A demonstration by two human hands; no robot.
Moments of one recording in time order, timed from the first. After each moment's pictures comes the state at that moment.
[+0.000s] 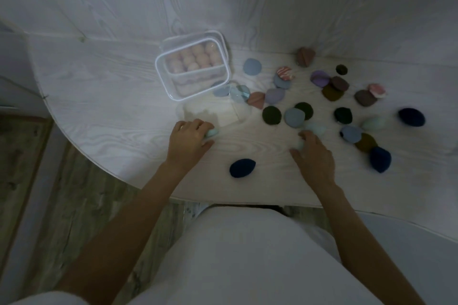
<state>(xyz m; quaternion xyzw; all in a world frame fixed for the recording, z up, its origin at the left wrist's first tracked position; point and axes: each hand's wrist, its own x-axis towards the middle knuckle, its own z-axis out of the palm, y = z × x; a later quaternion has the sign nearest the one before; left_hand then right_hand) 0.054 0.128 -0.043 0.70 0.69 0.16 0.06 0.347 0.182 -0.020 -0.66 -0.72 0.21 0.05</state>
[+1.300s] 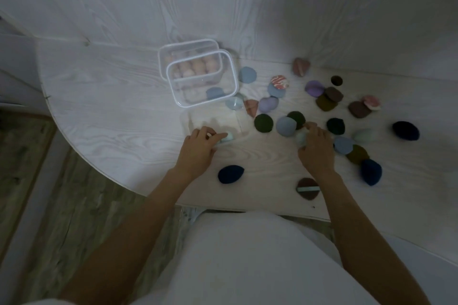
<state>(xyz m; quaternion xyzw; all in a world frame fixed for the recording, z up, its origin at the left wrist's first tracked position) 0.098 0.135 -0.041 0.69 0.70 0.13 0.14 0.374 0.240 -0.038 -0.64 -0.75 0.16 0.07</state>
